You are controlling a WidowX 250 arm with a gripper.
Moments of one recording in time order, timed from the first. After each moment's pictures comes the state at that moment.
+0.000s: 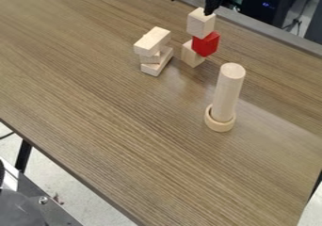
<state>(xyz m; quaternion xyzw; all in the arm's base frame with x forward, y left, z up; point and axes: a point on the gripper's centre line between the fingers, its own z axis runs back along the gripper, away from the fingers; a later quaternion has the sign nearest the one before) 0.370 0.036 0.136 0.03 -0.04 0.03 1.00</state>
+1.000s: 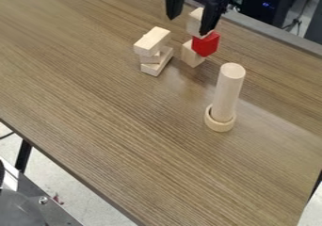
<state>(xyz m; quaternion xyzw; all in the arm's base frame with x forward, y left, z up) 0.369 0.034 0.107 0.02 -0.02 -0.02 1.00</state>
